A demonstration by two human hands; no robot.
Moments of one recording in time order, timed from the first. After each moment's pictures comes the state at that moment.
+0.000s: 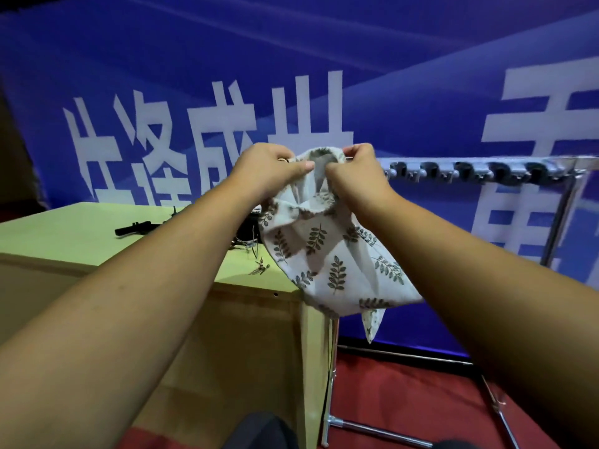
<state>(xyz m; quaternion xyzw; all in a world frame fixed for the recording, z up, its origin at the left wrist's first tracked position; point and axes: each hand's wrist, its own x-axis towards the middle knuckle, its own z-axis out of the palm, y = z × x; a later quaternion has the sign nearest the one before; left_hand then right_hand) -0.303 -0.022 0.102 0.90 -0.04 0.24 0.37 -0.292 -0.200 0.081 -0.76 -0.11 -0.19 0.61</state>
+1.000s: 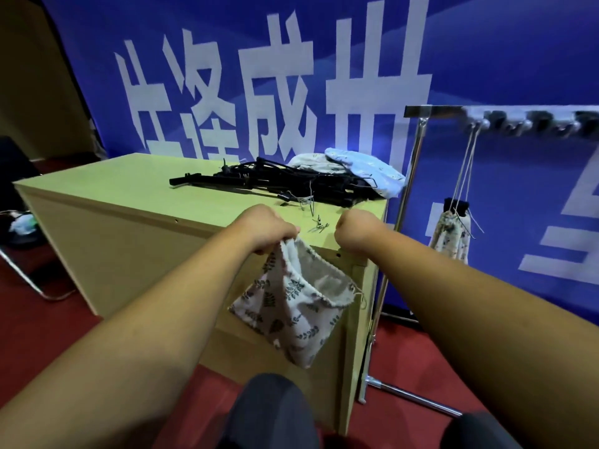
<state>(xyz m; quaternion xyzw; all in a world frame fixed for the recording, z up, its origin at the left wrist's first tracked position) -0.300 0.118 -0.060 0.93 0.12 0.02 0.35 -0.238 -0.087 -0.073 -0.97 -0.14 0.01 0.22</state>
